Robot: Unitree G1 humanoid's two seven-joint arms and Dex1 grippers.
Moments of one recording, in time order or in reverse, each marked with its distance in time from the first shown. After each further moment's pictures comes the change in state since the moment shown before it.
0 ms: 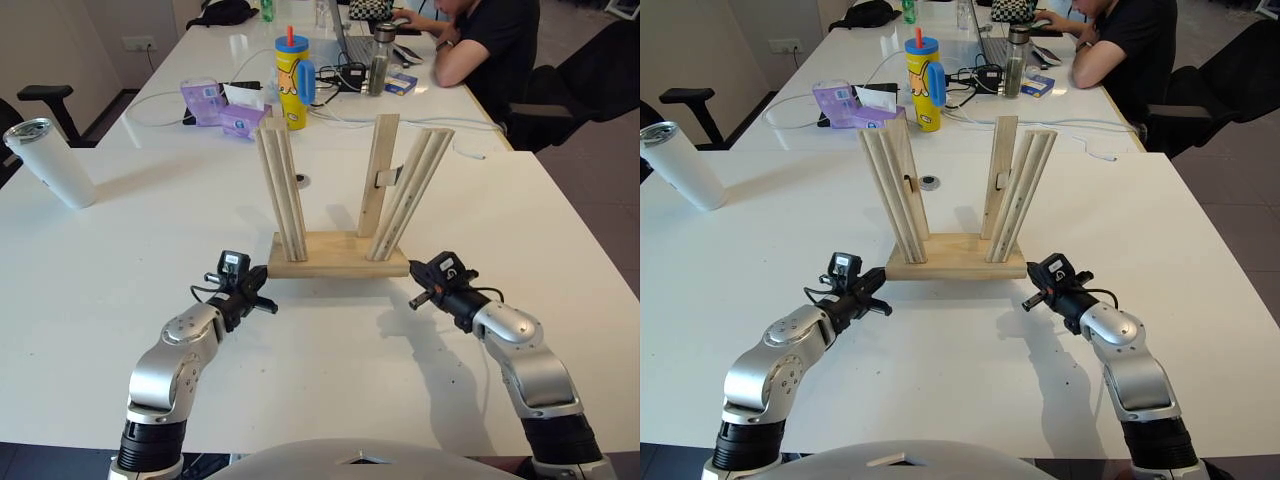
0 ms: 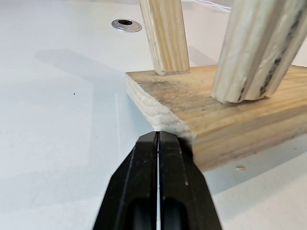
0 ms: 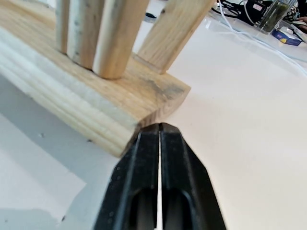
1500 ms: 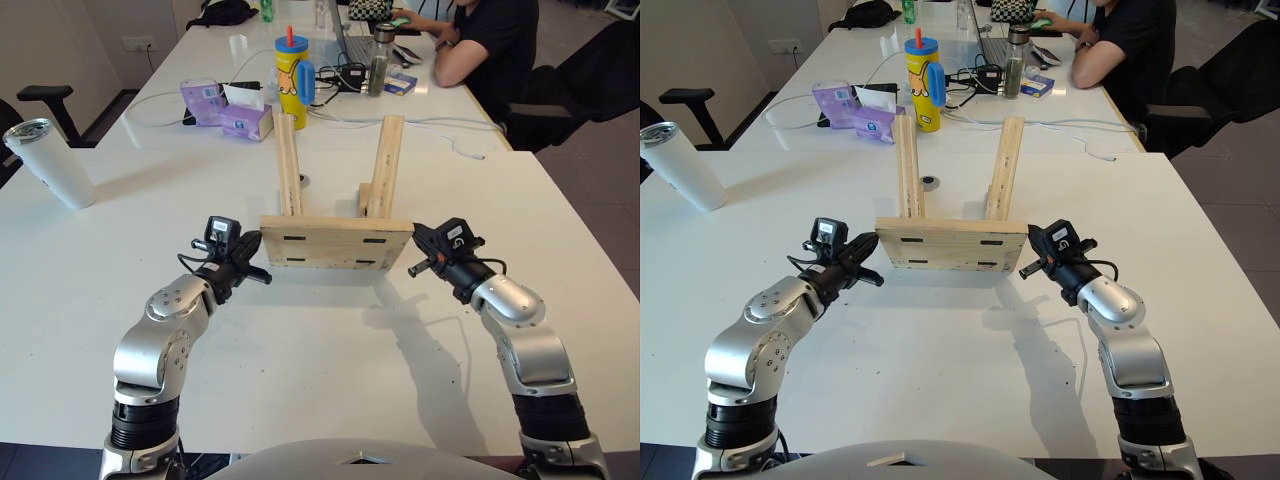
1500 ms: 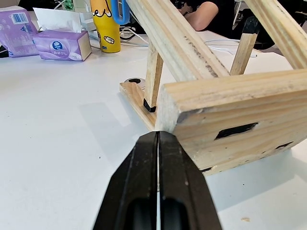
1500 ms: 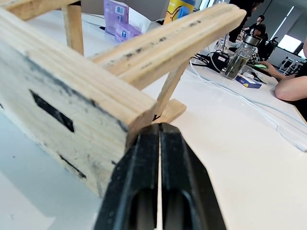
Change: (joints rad) left arm -0.113 0.033 0.055 -0.039 -0.004 0.015 -0.020; right arm -0.107 0.051 -0.035 -0.003 0.000 -0.041 -0.042
